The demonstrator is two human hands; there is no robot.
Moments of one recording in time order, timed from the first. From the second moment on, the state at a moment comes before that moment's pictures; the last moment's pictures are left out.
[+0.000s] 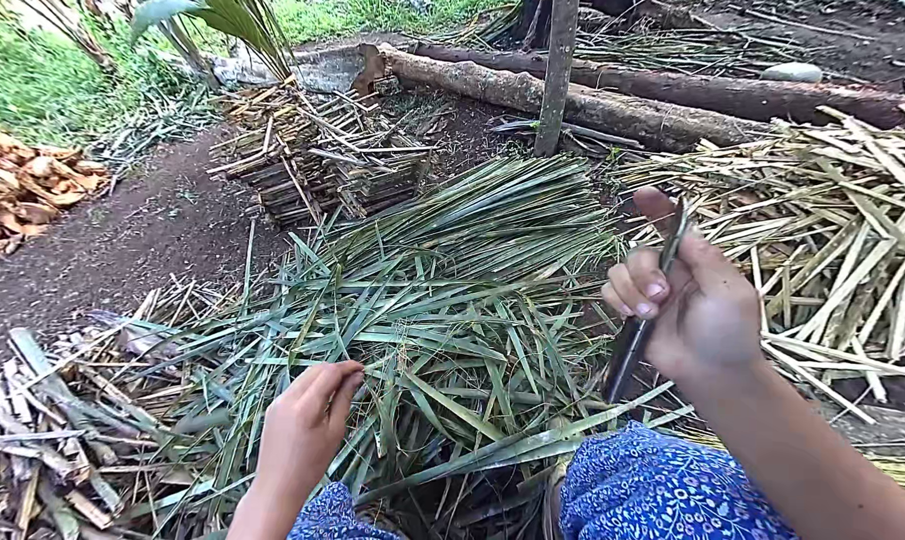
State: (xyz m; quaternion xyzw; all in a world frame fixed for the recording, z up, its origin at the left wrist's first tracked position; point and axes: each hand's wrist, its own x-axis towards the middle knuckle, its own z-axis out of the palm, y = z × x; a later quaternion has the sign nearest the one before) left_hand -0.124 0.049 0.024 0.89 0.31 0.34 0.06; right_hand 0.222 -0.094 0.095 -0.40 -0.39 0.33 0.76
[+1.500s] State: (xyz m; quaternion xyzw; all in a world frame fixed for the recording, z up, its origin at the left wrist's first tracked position) left_hand -0.082 -0.004 0.050 0.84 0.19 0.27 0.42; right_hand 0.146 -0.092 0.074 -0.39 -0.52 0.64 0.42
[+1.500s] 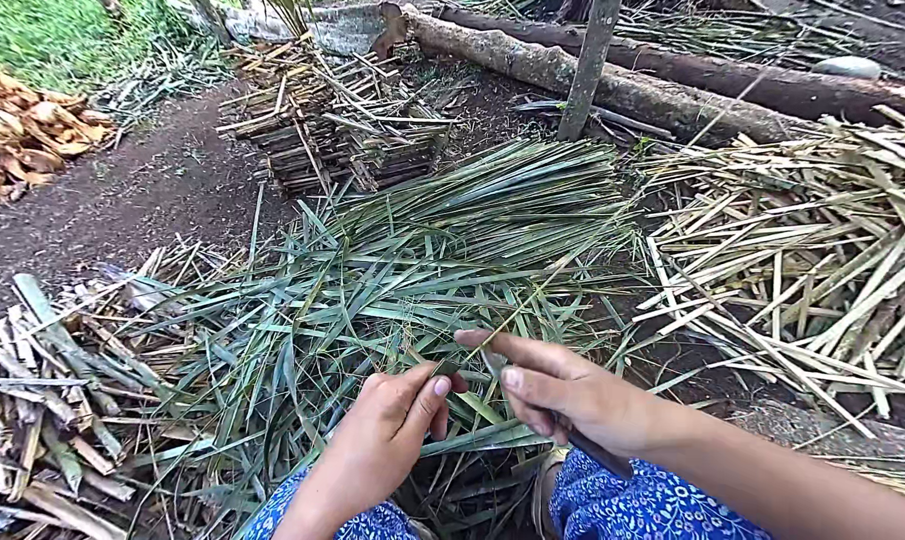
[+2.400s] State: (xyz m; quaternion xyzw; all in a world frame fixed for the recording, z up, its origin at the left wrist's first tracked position) left_hand -0.135 0.016 0.052 0.91 0.28 0.29 0.09; right_hand 0.221 -0.089 0.093 -0.45 -0.41 0.41 0.68
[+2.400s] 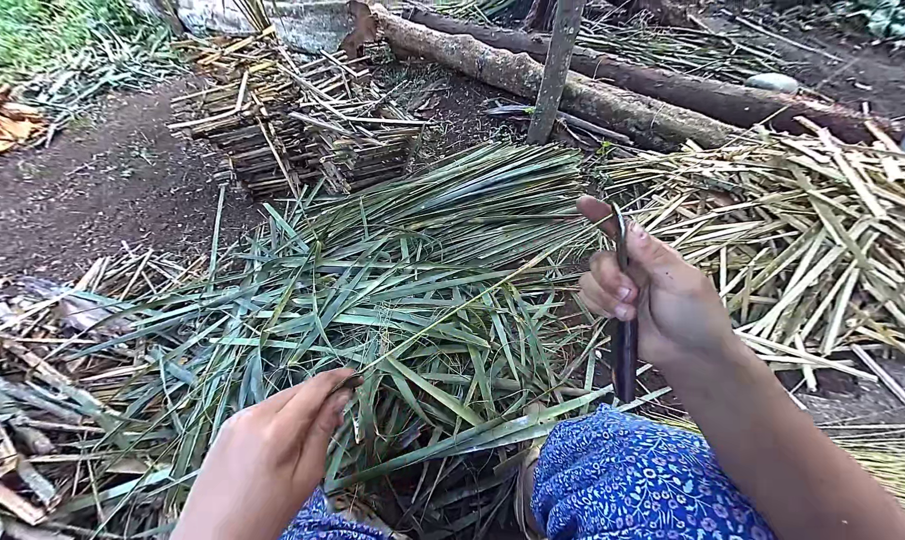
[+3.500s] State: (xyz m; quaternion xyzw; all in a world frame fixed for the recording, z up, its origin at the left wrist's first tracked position) left_hand -0.101 -0.007 0.057 0.90 0.28 0.31 0.09; right_hand 0.186 -0.086 0.086 -0.47 -0.48 0.50 0.54
